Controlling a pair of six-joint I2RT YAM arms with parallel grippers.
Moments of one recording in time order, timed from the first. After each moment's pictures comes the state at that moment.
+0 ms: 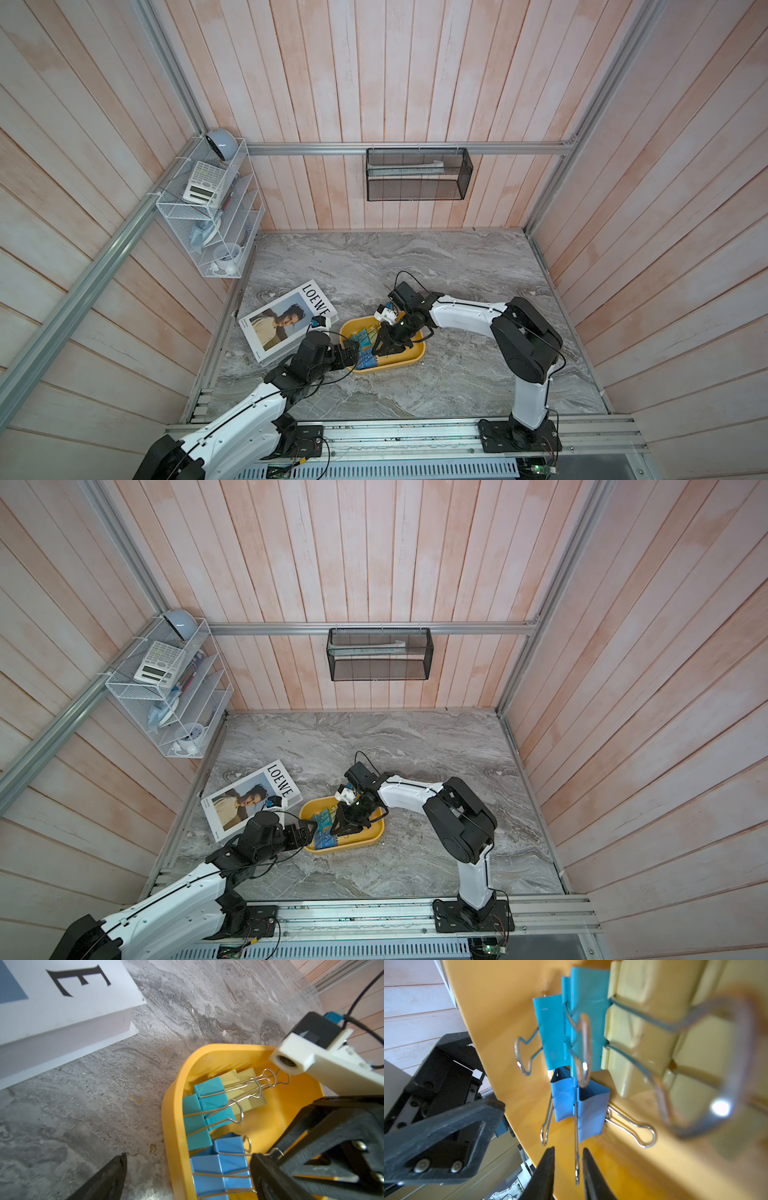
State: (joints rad) left arm -0.56 0.85 0.26 -0.10 0.02 -0.68; right arm 0.82 1.91 1.20 -0.49 -0.78 0.68
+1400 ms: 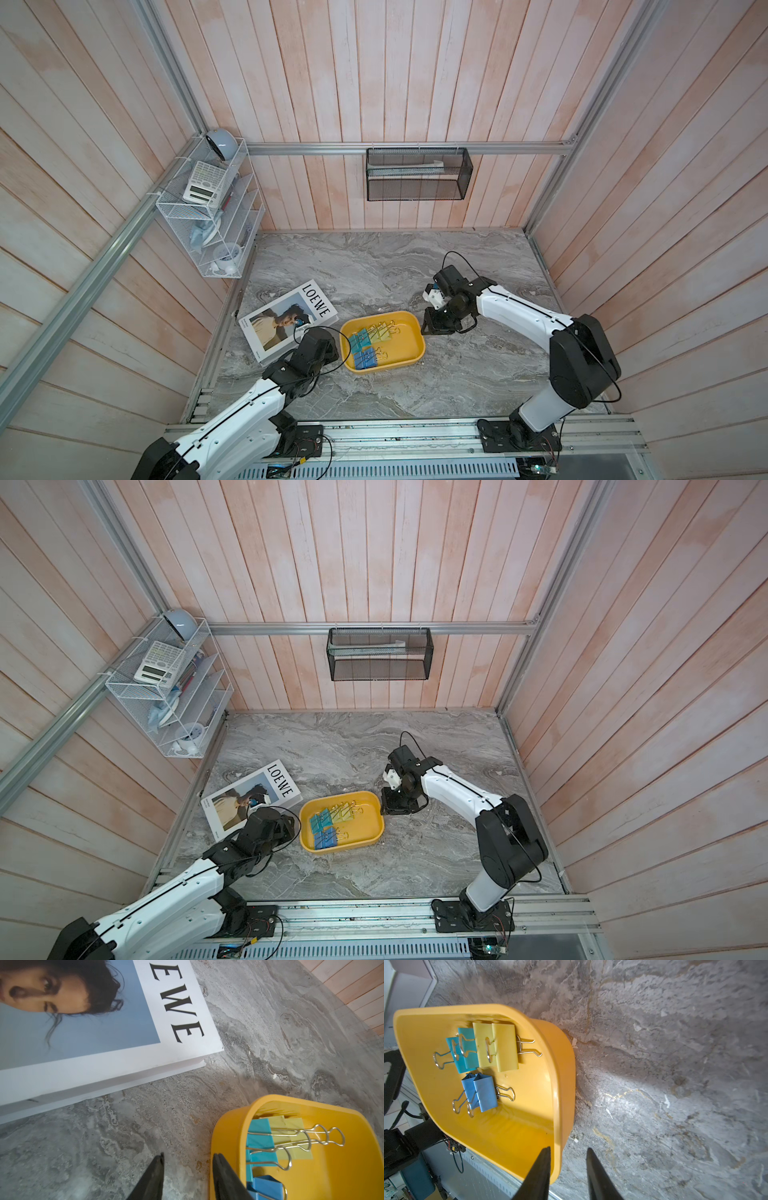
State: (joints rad) left arm -0.56 0.87 0.34 -0.27 -0.27 -0.83; right arm 0.58 1.63 1.13 -0.83 -0.37 0.40
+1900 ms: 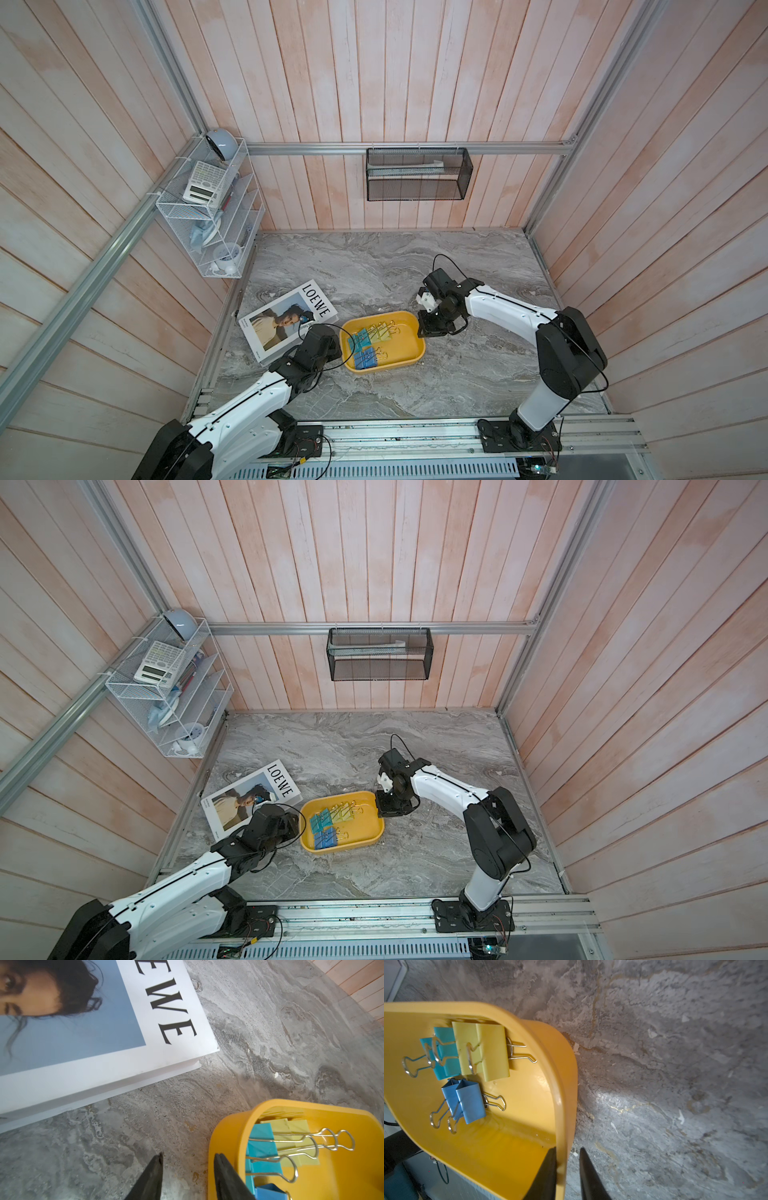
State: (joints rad) left arm -0.55 0.97 0.34 -0.18 -0.24 -0.79; right arm 0.62 1.70 1.16 -0.81 -0.32 0.43
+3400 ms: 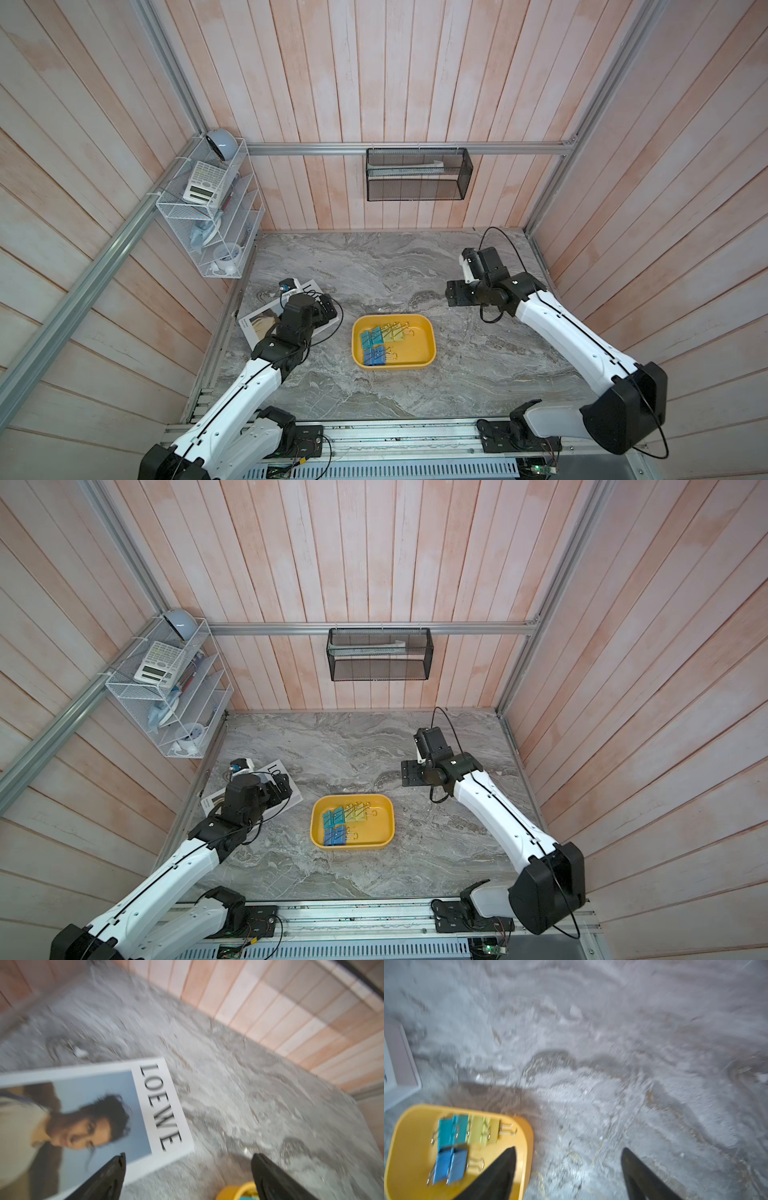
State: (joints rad) left arm -0.33 0.95 0.66 -0.24 -0.33 -0.58; right arm 0.43 1.31 1.17 -0.75 0.14 0.29
